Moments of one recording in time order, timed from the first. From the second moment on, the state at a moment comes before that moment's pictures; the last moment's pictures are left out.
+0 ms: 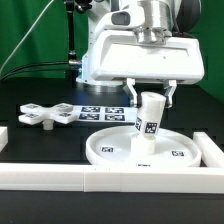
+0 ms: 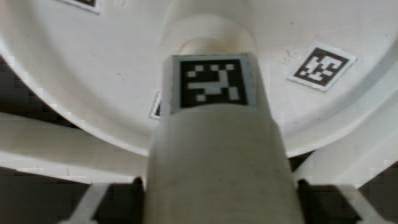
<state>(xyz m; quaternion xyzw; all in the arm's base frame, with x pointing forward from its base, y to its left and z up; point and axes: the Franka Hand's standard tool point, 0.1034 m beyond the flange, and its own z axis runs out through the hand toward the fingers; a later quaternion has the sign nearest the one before) 0.555 0.047 0.086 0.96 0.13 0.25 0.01</state>
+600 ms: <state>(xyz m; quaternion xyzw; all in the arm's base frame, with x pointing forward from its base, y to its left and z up) 0.566 0.039 0.121 0.95 0.16 0.26 0.02</state>
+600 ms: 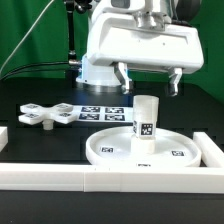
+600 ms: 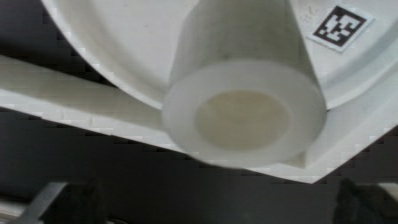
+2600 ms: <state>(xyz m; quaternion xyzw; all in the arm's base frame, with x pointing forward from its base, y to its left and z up) 0.559 0.038 0.110 0.98 0.18 0.03 -0.02</state>
